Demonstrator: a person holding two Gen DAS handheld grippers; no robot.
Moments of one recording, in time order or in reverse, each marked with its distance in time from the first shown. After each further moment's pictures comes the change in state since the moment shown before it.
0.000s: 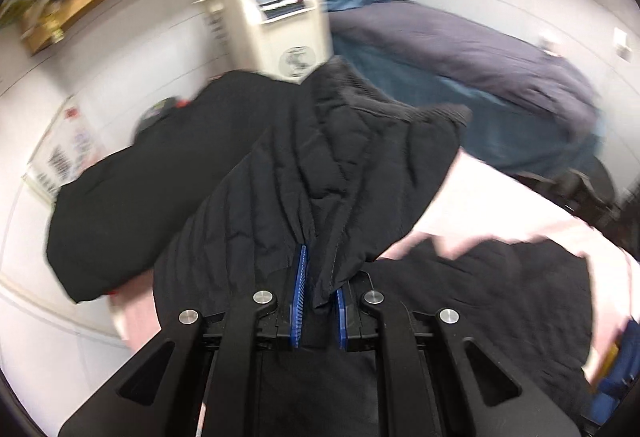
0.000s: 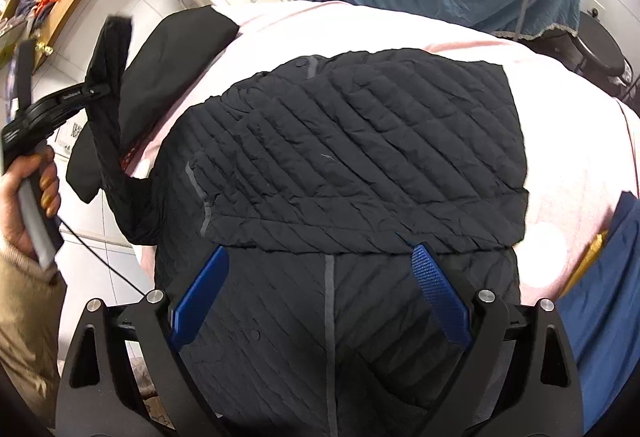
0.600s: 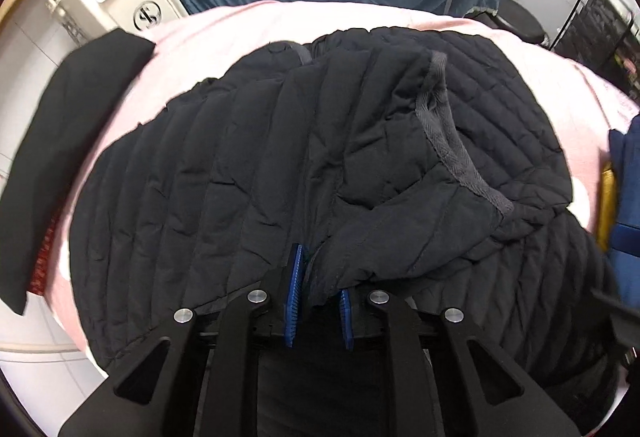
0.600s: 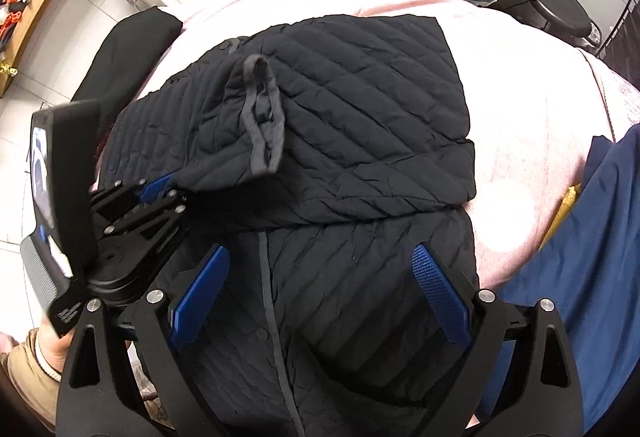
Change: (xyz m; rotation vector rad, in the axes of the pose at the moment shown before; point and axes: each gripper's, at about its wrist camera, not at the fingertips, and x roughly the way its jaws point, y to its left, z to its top) left arm 0.057 -0.157 -0.131 0.339 0.297 -0.177; right arm 0.016 -0.043 -0.014 0.091 0.039 -0.095
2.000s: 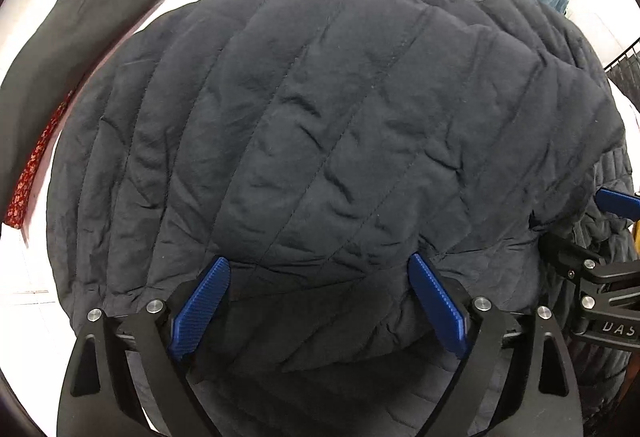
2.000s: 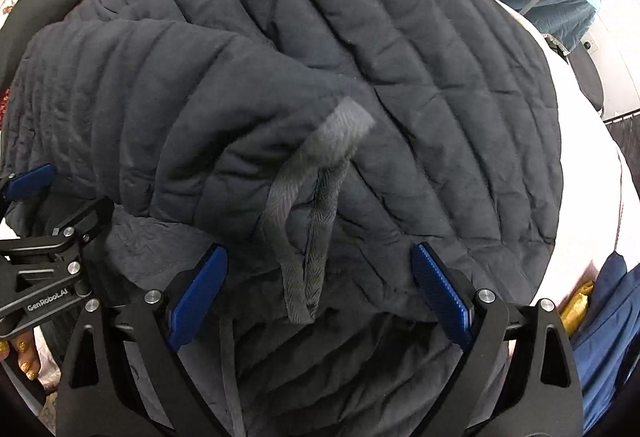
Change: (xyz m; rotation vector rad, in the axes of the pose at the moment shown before) left arm 0.071 0.081 -0.011 -0.189 0.136 0.015; right arm 0.127 0.057 0.040 -0.268 0.182 -0.271
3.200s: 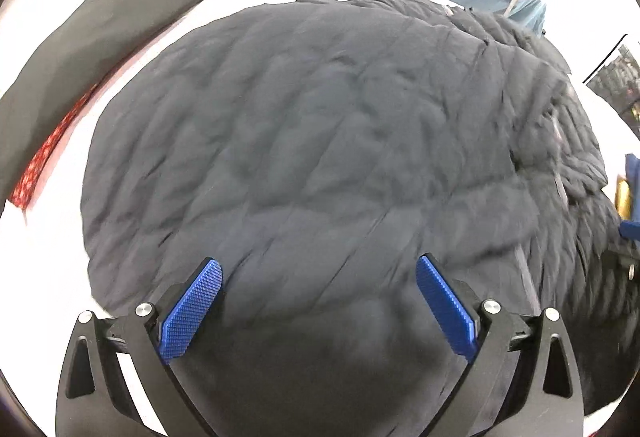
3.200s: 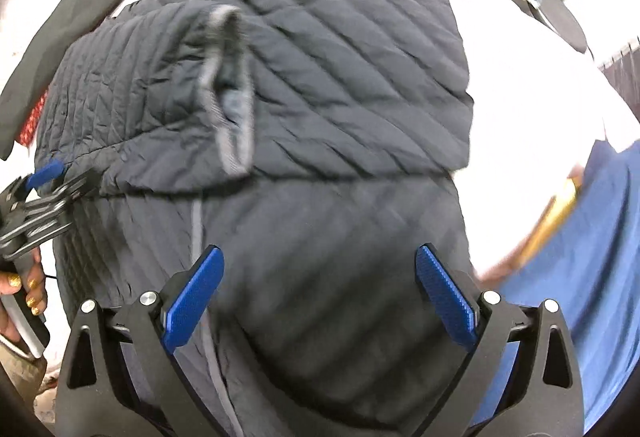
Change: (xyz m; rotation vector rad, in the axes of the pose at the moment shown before) left arm -0.041 0.017 -0.090 -0.012 -0.146 -0.054; right arm -0.033 -0.085 -0.102 0.172 -0.068 0.120
